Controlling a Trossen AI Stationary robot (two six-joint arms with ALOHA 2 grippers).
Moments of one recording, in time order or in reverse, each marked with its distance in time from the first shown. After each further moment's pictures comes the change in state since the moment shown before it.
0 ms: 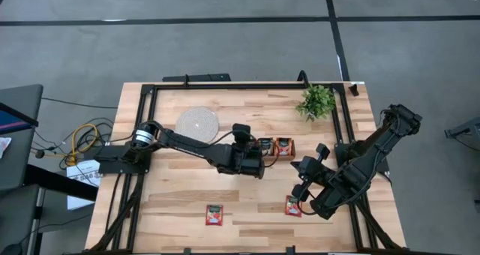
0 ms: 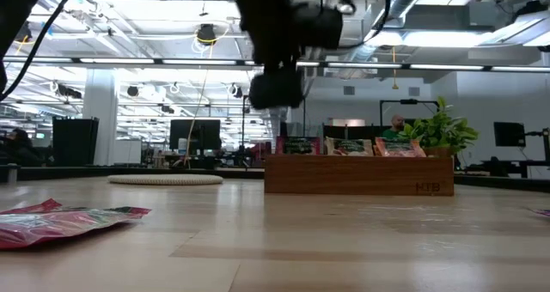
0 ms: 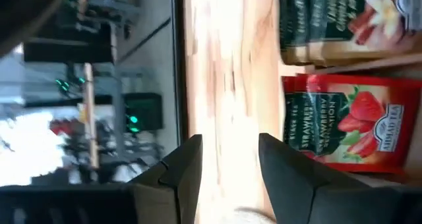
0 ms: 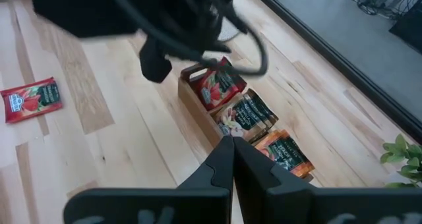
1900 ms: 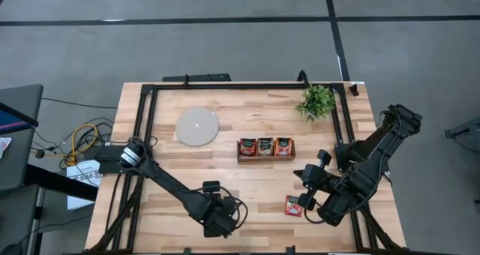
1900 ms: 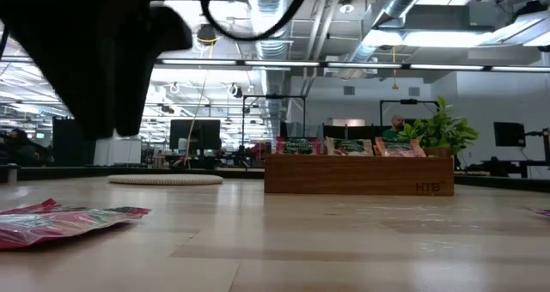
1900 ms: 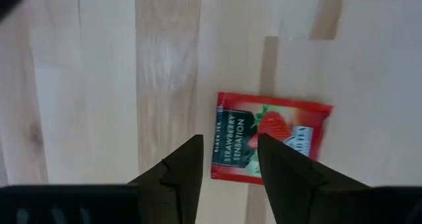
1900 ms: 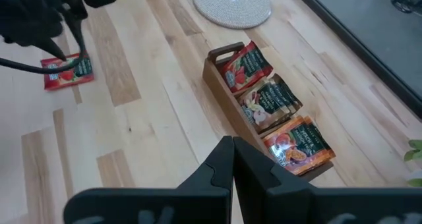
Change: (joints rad) left arm -0.389 -0.014 -0.023 -0.264 0.805 -0.823; right arm 0.072 0.000 0.000 0.014 -0.056 -0.019
